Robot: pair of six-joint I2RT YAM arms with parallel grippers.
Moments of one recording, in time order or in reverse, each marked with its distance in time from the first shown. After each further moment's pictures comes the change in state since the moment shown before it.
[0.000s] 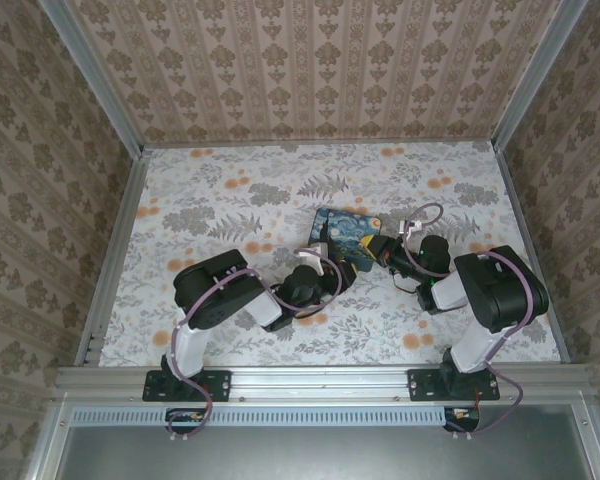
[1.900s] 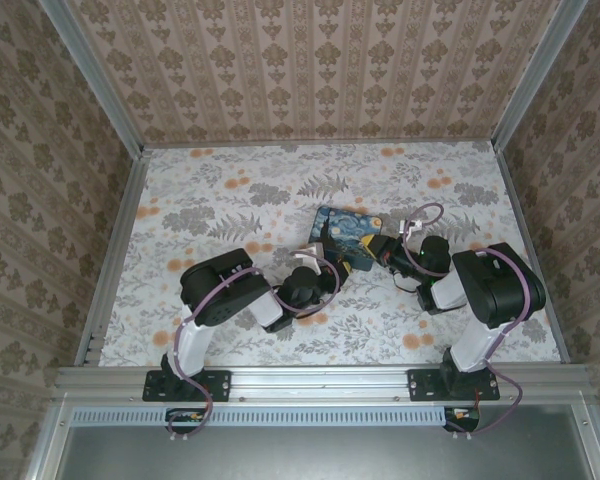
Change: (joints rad) left arm 0.010 0.053 0.003 0.057 -0.049 -0.048; right arm -0.007 0.027 0.000 0.050 -0.018 0.006
